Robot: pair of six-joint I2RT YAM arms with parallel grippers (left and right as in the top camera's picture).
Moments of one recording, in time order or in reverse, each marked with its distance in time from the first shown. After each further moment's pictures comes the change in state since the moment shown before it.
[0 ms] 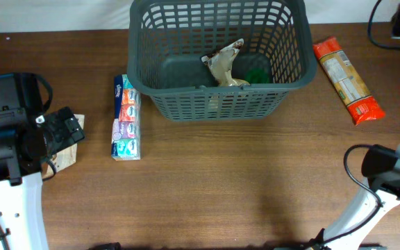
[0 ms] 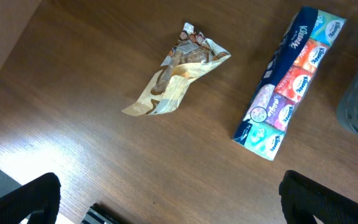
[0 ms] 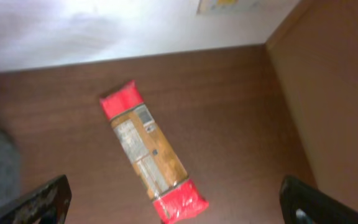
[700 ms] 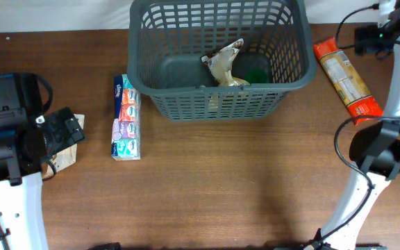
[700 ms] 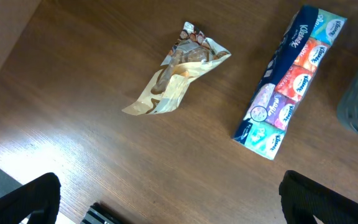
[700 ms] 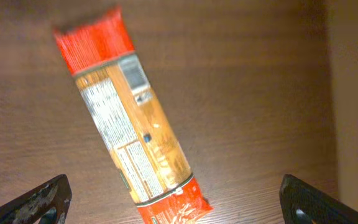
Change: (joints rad) left arm 0.000 0.000 0.000 -0.003 0.000 0.000; right arm 0.078 0.209 -0.155 0.108 0.166 -0.080
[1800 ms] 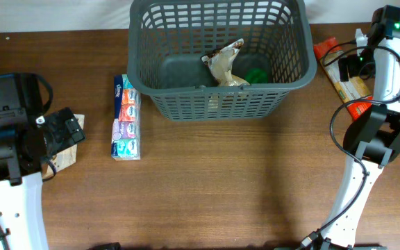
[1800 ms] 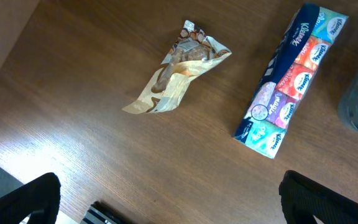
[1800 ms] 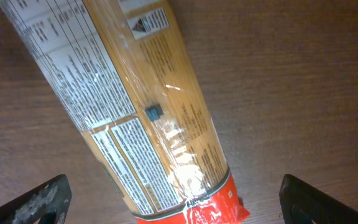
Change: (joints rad) left arm 0.000 0.000 0.000 -0.005 0.000 0.000; right arm -0.013 0.210 0.000 -0.070 0.048 -0.021
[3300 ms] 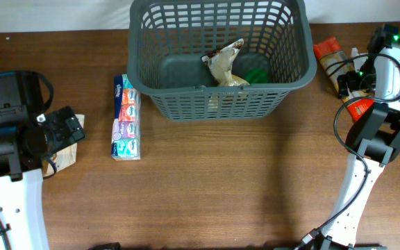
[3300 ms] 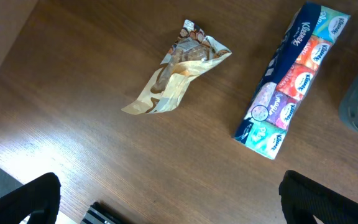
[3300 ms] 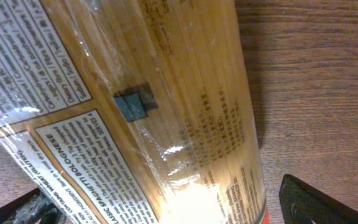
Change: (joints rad) left arm 0.000 0.013 0.000 0.005 0.000 0.000; right arm -0.045 0.105 -0.022 -0.014 -0.039 -0.084
